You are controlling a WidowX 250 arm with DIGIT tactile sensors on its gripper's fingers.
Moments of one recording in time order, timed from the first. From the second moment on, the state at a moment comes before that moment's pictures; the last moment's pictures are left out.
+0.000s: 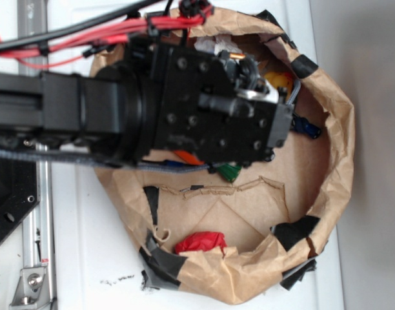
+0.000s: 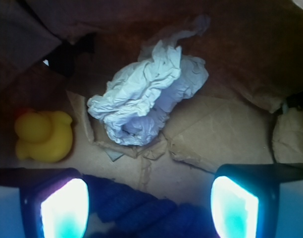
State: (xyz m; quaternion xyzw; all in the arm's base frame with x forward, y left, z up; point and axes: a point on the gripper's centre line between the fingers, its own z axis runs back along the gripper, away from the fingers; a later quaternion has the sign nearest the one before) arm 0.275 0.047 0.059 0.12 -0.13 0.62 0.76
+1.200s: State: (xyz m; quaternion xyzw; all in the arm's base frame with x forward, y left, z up) arm 0.285 0.080 0.021 0.16 -0.18 0.64 0.73
